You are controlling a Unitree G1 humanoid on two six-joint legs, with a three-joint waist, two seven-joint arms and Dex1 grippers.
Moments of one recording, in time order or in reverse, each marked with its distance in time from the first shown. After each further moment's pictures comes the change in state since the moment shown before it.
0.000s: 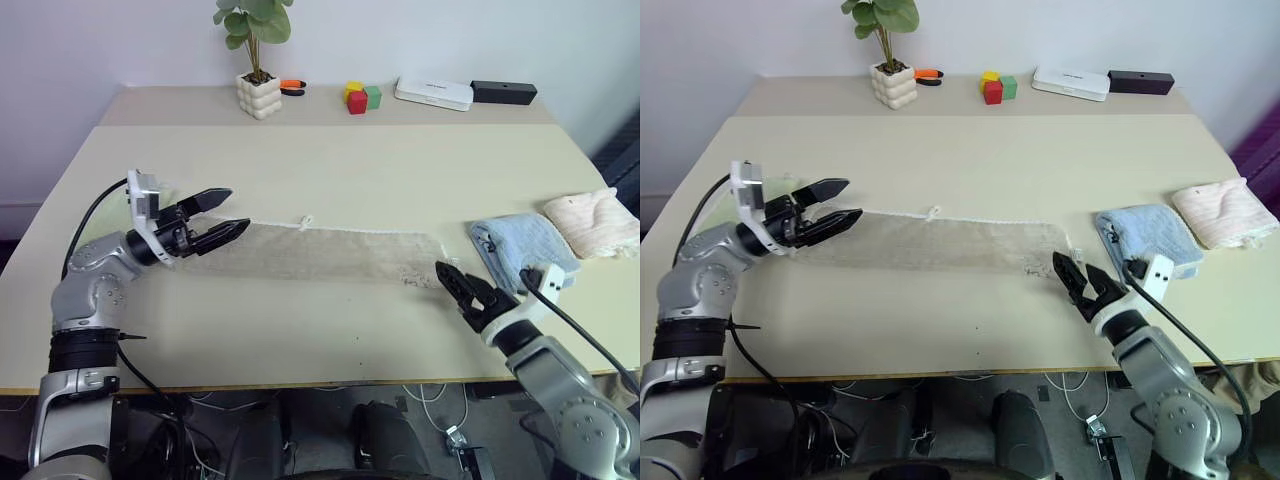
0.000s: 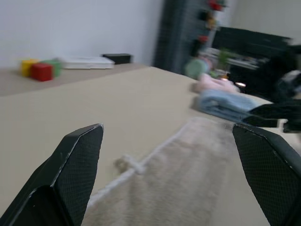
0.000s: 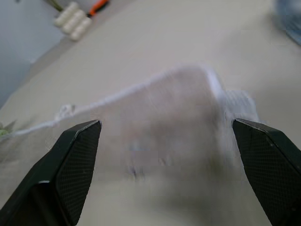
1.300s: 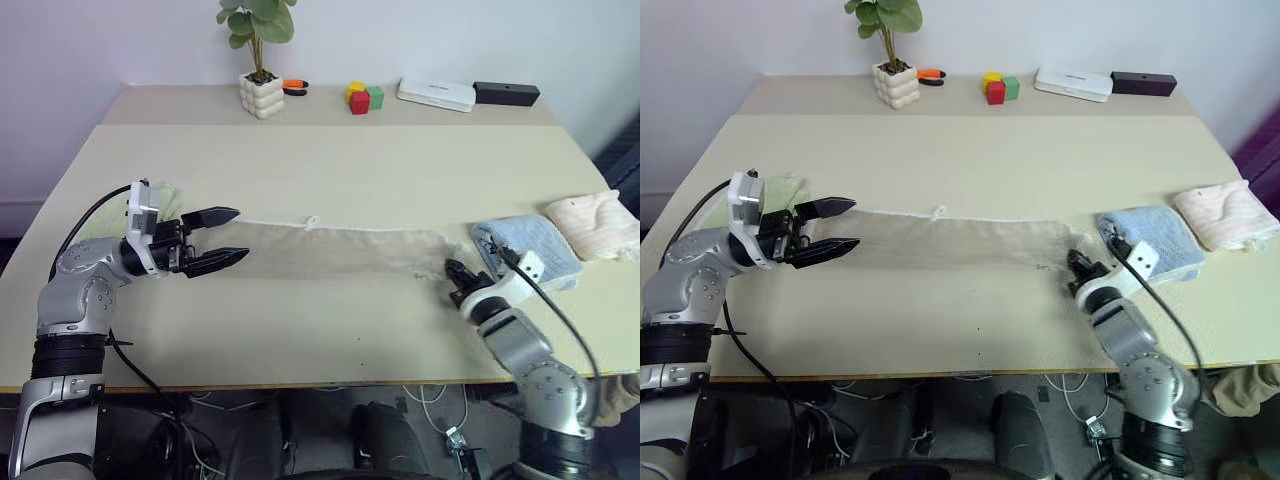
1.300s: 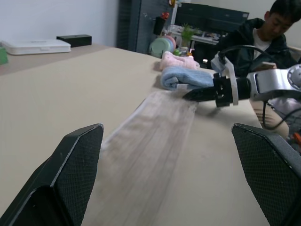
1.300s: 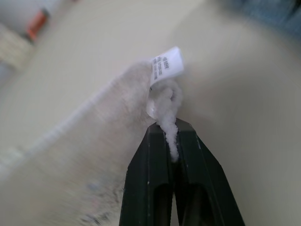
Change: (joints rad) left arm 0.042 0.039 -0.020 -0.055 0.025 -0.004 -0.072; right arm -0.201 -0.211 0.135 0.253 -0.109 -0.169 -0.159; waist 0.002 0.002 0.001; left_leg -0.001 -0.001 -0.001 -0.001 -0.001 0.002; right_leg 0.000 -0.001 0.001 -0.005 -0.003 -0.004
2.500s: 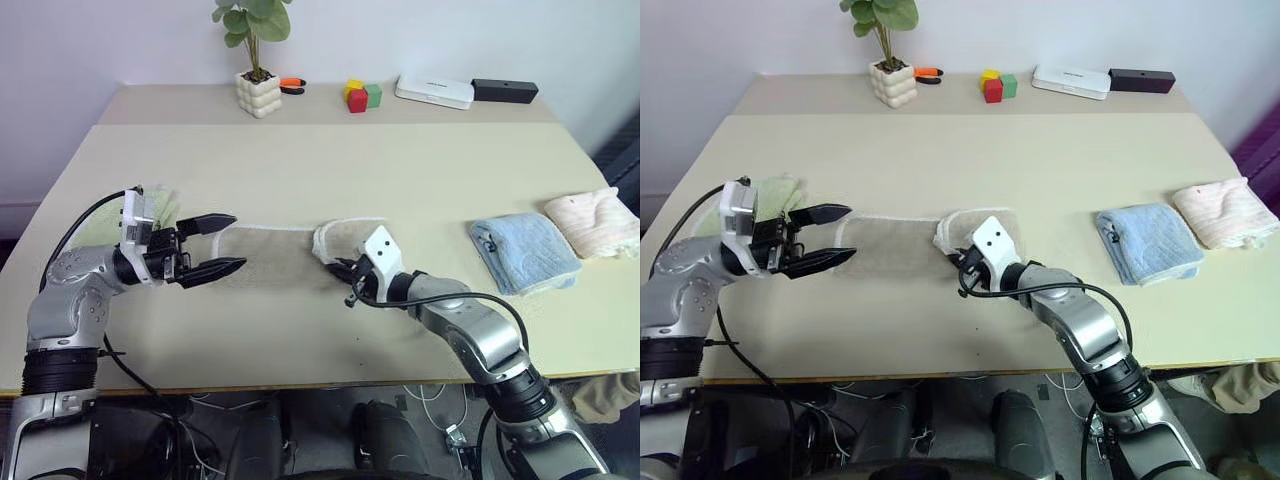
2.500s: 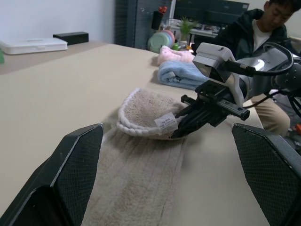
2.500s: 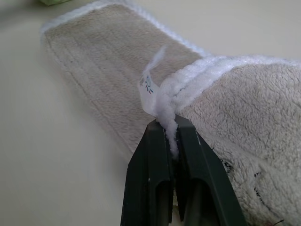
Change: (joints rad) left arm 0.078 0.011 0.022 -0.106 -0.003 0.004 0.016; right arm -0.304 -0.016 0.662 0.042 -0.604 -0.084 0.628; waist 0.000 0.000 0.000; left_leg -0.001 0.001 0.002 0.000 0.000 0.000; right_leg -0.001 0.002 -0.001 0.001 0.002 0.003
